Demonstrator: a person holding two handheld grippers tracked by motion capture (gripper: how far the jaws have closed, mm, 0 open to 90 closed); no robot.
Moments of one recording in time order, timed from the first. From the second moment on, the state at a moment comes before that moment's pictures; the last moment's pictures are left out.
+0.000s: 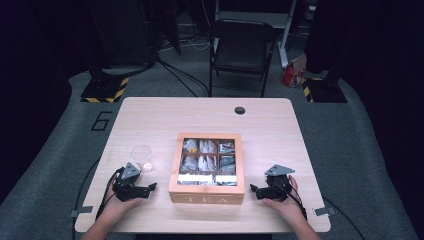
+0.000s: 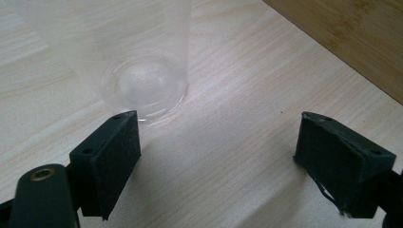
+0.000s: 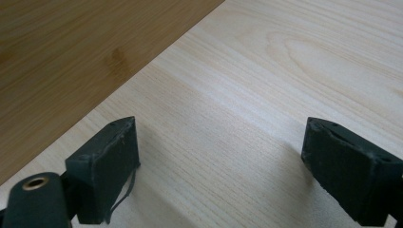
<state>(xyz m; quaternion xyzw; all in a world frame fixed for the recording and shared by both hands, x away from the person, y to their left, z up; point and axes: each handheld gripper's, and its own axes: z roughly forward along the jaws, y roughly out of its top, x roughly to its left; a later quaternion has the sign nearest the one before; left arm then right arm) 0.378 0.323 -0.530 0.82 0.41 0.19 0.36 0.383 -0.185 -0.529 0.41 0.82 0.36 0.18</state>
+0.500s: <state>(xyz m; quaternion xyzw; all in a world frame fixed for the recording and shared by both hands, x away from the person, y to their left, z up) 0.378 0.323 -0.530 0.82 0.41 0.19 0.36 0.384 -0.185 -0.529 0.41 0.82 0.36 0.18</state>
